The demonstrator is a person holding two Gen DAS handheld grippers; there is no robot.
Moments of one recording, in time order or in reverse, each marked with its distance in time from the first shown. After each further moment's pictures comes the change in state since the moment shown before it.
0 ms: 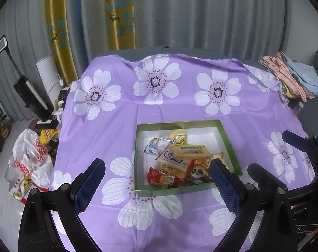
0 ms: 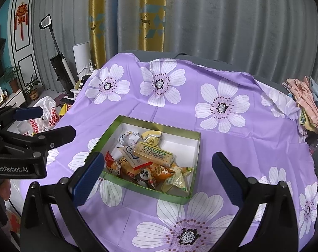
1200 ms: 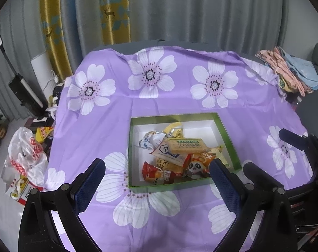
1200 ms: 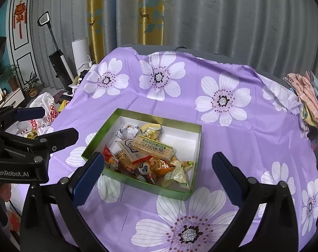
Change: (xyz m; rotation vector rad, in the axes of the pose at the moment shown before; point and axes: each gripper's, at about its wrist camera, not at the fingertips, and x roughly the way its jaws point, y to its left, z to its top) left arm 0.014 -0.005 -0.008 0.006 0.024 -0.019; right arm 0.012 -0.001 -0.010 0.001 0.024 0.002
